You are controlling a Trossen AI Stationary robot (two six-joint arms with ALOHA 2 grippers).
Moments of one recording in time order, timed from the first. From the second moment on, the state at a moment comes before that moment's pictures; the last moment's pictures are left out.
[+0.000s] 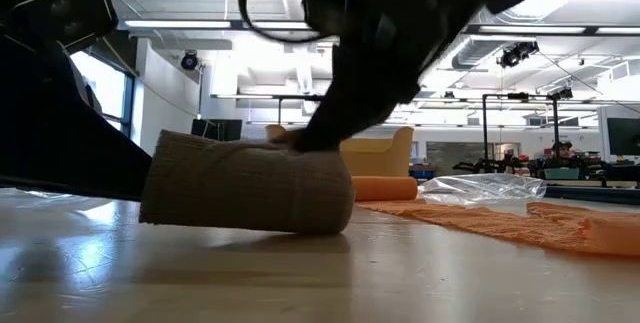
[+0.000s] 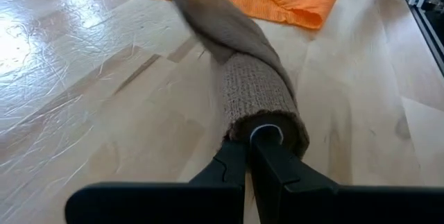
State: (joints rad) left arm -0.84 1.99 0.83 0.35 -0.92 -0.94; right arm 0.30 1.95 1.19 -0.08 0.17 0.28
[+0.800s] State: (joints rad) left arm -0.83 1.99 0.83 0.34 -0.92 -0.95; right arm 0.27 2.05 1.19 0.00 0.06 0.15
